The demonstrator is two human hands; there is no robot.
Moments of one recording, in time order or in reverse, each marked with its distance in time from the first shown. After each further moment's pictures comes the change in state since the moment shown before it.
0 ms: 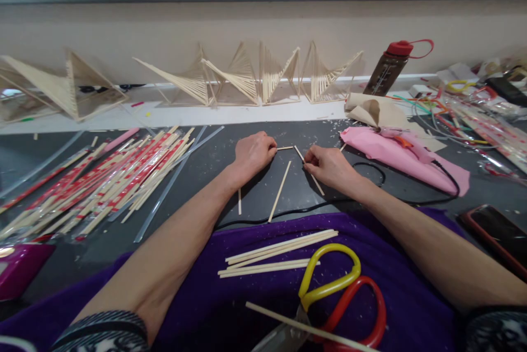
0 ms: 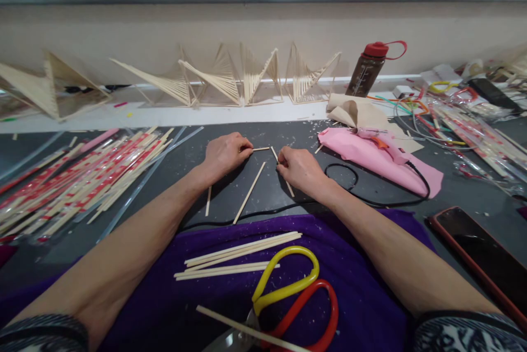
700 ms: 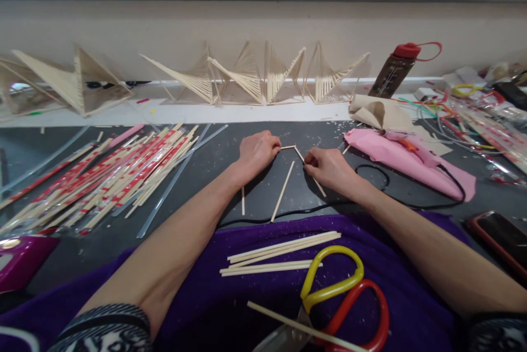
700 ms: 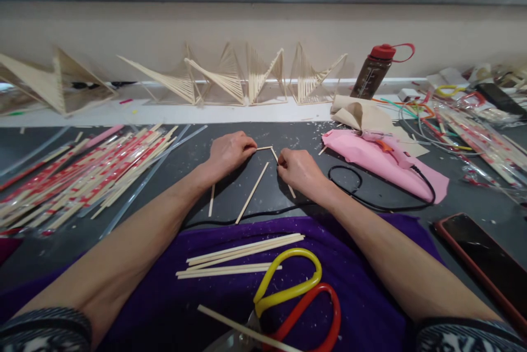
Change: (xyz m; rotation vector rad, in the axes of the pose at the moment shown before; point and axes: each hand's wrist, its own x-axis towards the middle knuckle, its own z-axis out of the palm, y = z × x) left_hand 0.001 0.002 -0.001 -0.032 -0.015 0.001; right_hand 0.003 -0.011 0.000 -0.026 -0.047 0.029
